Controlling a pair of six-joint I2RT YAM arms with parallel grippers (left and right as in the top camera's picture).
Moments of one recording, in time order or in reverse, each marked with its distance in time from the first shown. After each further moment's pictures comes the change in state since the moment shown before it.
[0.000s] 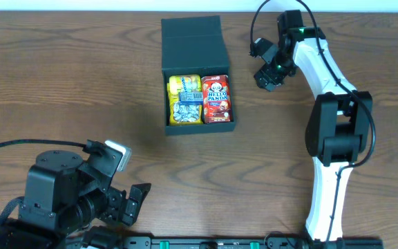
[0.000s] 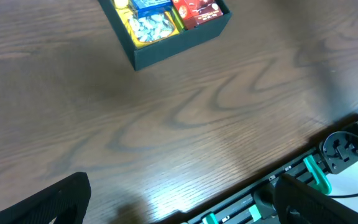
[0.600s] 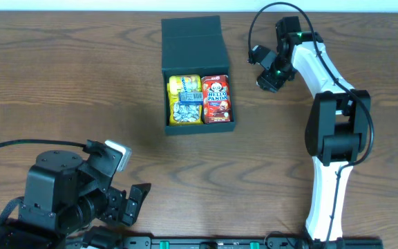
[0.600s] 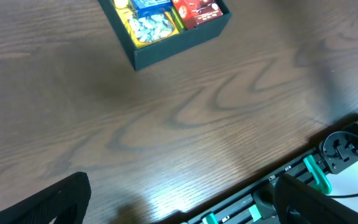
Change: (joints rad) left arm 0.000 0.000 0.000 0.000 0.000 0.000; right arm 0.000 0.007 -0.048 0.015 -0.002 -0.048
